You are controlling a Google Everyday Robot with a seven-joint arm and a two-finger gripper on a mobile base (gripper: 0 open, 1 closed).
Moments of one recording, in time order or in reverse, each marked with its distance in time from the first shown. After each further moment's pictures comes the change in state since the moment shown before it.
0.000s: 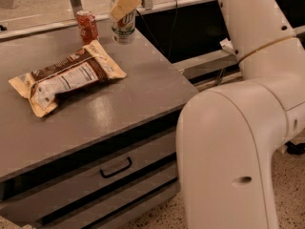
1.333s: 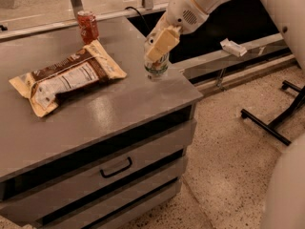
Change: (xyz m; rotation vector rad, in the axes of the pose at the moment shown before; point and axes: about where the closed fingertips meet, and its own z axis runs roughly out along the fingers) arm 0.110 0.079 -0.031 -0.096 0.125 -0.006
